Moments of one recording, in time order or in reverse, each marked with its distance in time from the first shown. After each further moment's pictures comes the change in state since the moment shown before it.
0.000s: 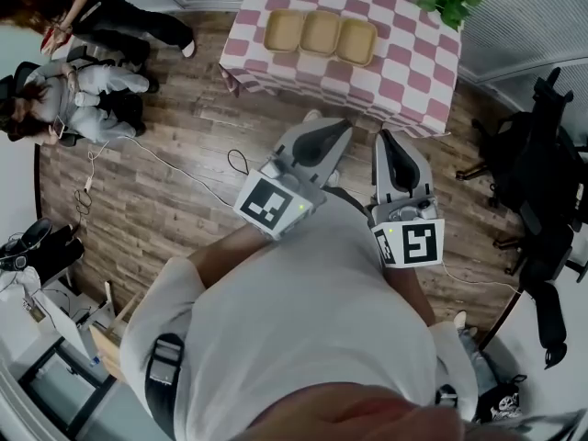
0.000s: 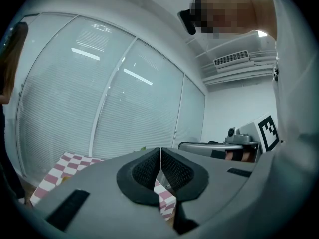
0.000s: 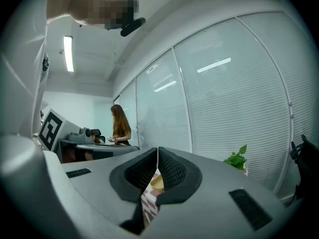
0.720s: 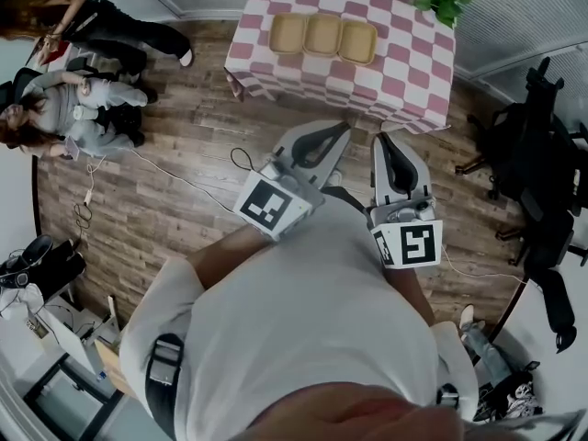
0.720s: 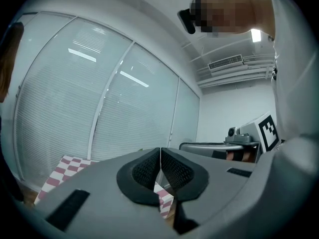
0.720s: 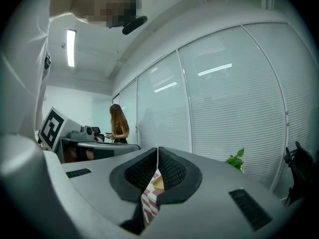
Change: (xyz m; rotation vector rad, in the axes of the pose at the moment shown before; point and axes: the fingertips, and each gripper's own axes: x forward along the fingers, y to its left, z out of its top) left arm -0.048 -0.002 0.015 0.020 -0.021 -0.057; right arm -0.011 0.050 0.012 -0.043 -0.008 -0.041
